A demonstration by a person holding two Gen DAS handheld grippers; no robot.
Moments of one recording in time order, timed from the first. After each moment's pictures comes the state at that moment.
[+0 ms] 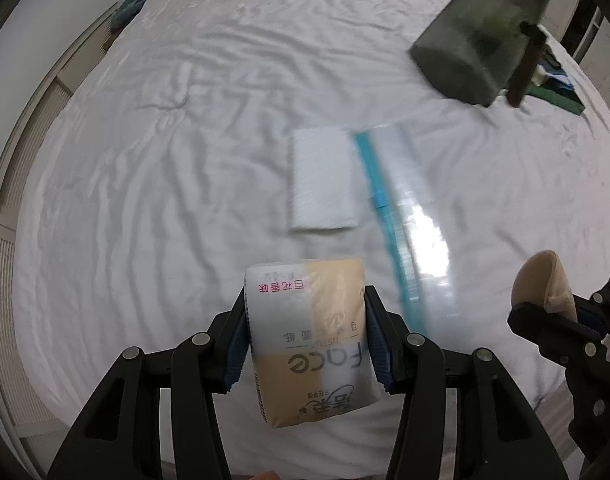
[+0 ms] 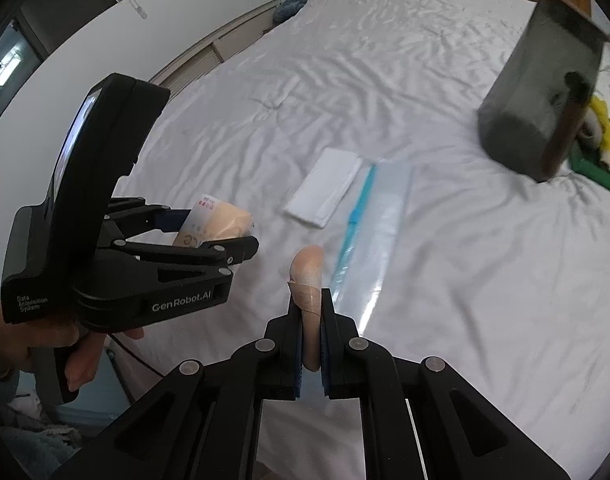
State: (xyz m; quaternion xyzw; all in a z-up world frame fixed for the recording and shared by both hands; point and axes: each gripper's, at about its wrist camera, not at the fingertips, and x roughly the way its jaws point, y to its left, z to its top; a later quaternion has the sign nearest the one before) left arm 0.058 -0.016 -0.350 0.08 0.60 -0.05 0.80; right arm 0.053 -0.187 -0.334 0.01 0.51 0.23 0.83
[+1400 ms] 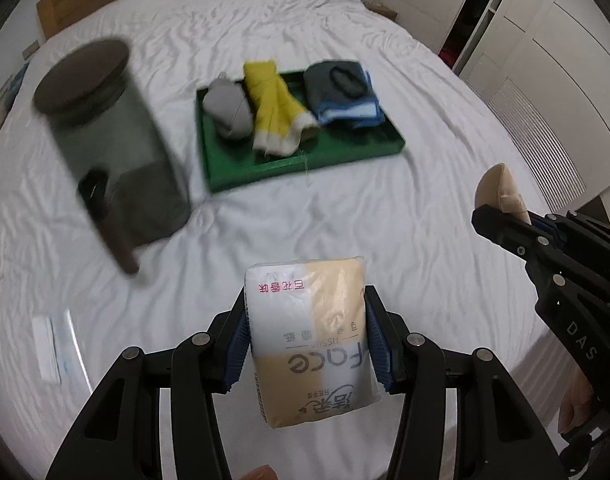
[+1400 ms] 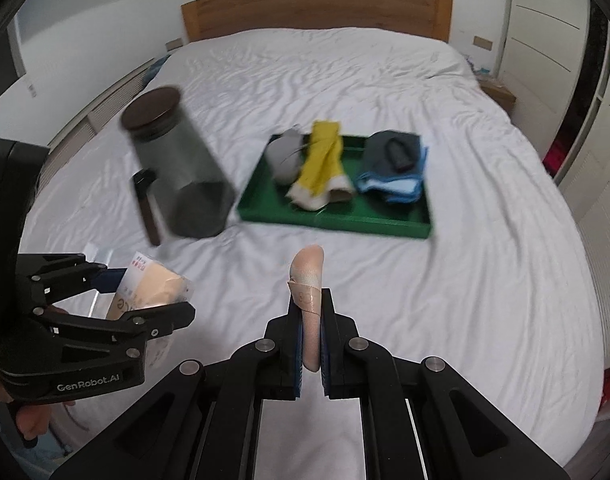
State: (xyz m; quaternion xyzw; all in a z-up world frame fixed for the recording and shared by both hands) left arm 0.126 -0.382 -0.270 0.06 0.55 -0.21 0.80; right arm 0.040 -0.544 -0.199 0.00 0.45 0.03 0.89
